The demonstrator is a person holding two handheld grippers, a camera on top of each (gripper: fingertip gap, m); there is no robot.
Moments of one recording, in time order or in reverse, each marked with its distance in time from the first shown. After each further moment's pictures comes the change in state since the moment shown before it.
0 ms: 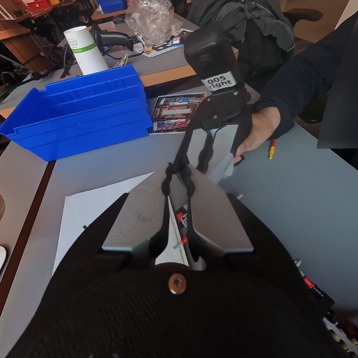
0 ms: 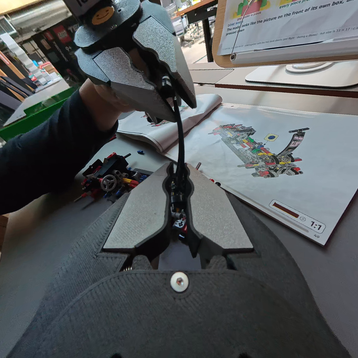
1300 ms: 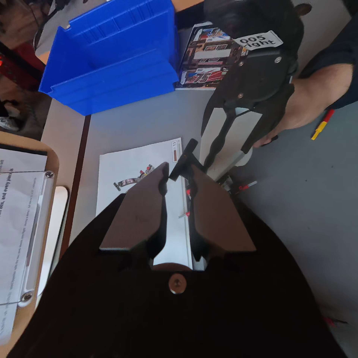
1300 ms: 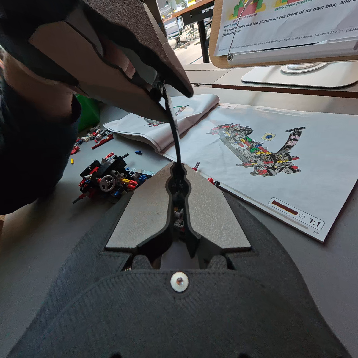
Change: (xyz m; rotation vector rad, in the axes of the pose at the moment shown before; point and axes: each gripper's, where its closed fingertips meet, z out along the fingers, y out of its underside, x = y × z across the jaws) left arm -0.001 0.001 -0.004 -0.377 -0.258 0.034; right arm 0.000 0.001 0.000 0.003 0.014 0.010
